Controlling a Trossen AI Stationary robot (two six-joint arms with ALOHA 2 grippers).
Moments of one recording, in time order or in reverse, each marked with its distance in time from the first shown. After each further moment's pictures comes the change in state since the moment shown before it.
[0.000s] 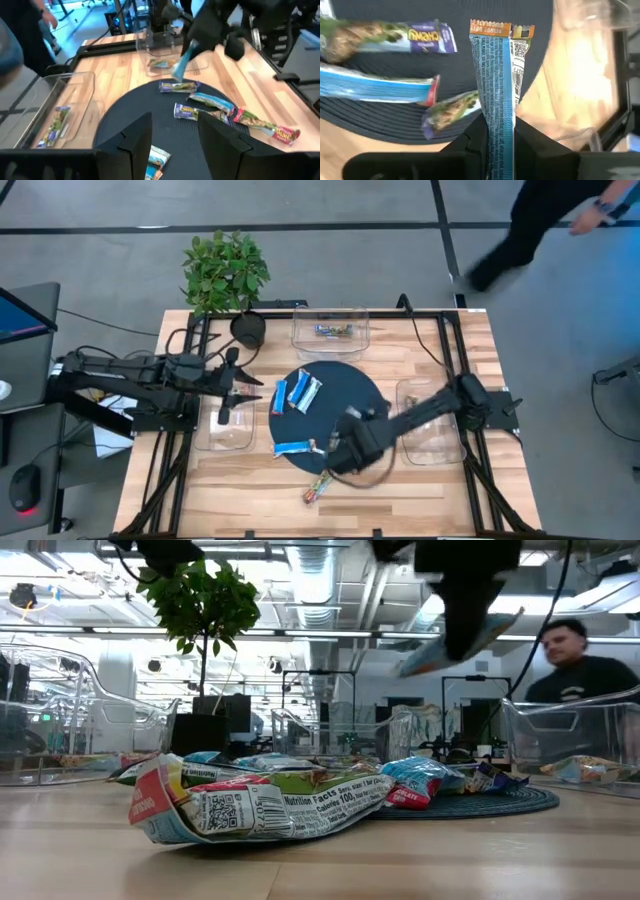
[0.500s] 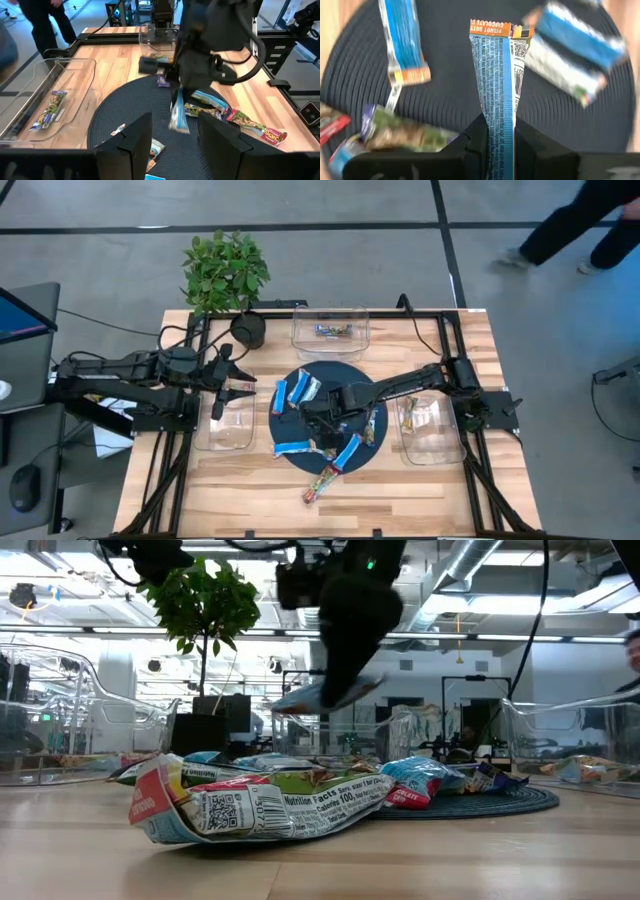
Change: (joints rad) left arm 0.088 -0.073 0.000 -0.084 0.086 -0.084; right arm -0.256 0.002 -0.108 0.631 -0.236 -0.795
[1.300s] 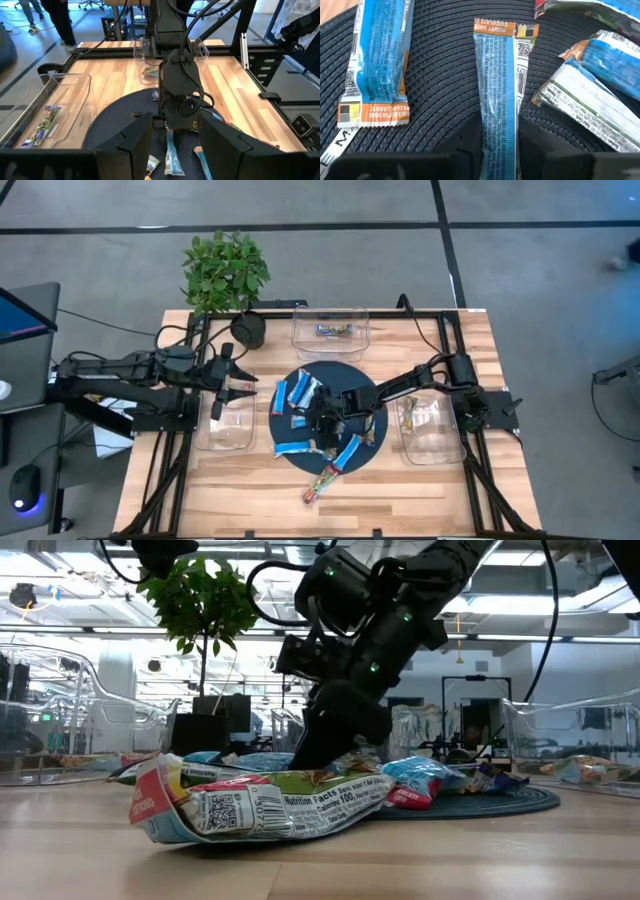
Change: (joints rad) left arm 0.000 0.000 0.000 0.070 0.032 0.002; right arm -0.078 0.000 -0.473 0.838 -0.132 -0.211
